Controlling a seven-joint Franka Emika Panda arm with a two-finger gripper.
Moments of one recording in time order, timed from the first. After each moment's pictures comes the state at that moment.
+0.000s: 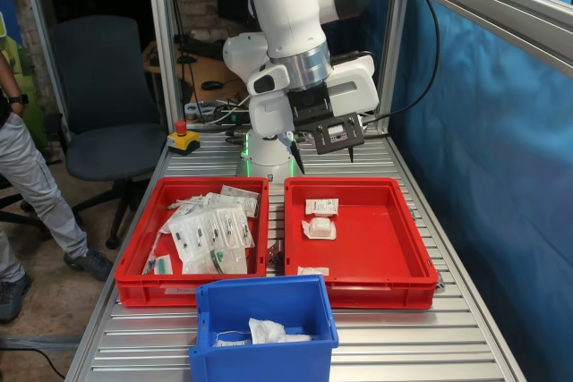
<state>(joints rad) 0.16 0.20 -0.12 -1.74 0.30 1.98 0.77</state>
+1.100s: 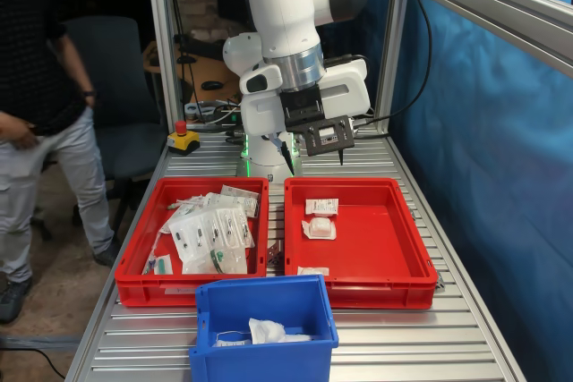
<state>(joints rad) 0.15 0.20 -0.11 -1.74 0.25 1.98 0.77</state>
